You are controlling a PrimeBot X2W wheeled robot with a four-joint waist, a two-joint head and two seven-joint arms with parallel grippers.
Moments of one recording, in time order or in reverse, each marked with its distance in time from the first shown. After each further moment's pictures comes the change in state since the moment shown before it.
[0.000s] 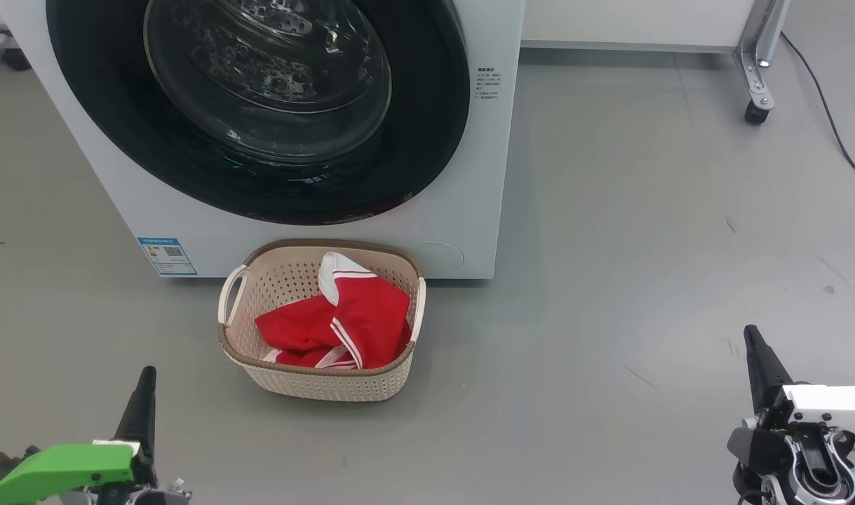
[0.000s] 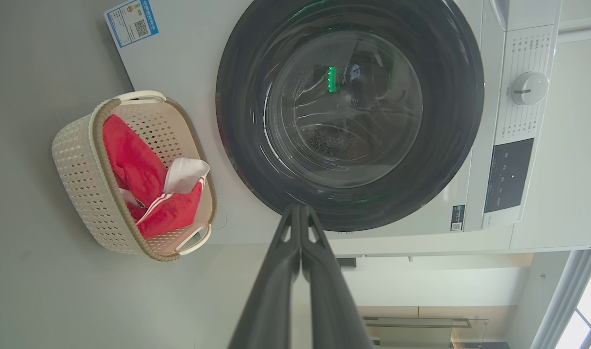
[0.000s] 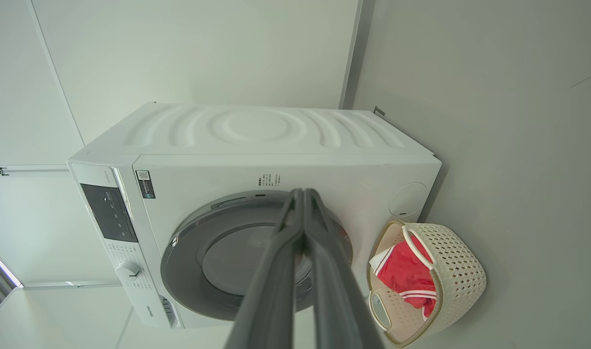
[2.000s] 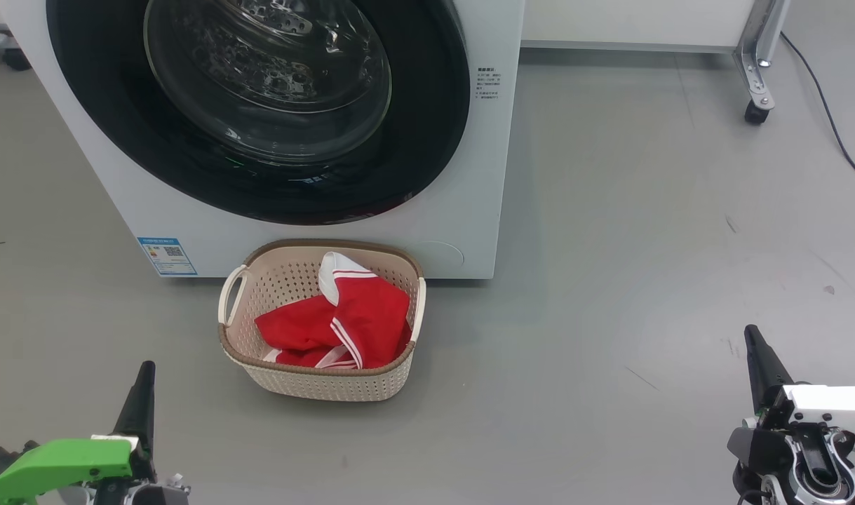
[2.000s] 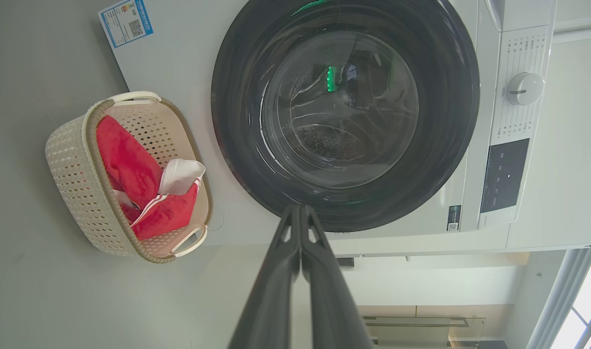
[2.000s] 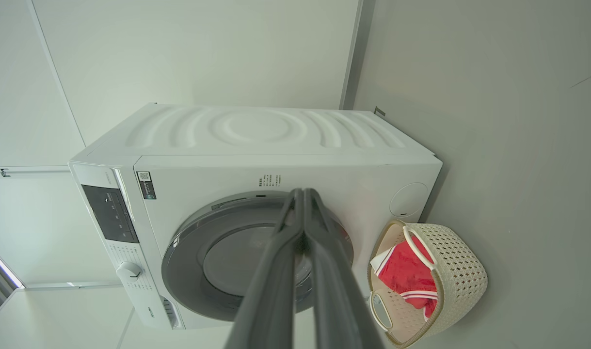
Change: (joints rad) left arm -0.012 -0.003 0.007 0.003 0.002 0.000 0.008; right arm 0.000 0.003 -0.004 -0.001 0.000 0.000 0.000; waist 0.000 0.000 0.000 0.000
